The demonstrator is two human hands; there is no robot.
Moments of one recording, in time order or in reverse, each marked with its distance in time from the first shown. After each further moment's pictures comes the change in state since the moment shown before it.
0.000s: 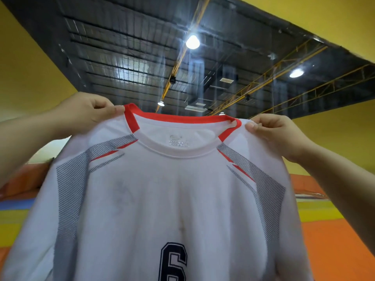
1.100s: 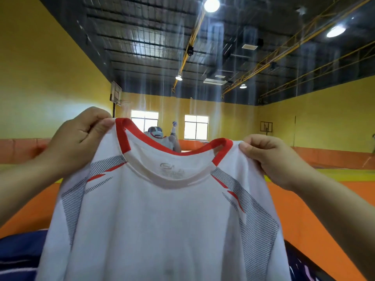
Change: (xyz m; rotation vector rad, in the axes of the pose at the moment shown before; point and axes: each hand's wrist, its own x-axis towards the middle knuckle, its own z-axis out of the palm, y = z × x) left_hand -0.203 -0.009 -0.015 0.213 0.177 0.229; right_hand -0.169 -0.008 0.079 0.303 -0.212 0.192
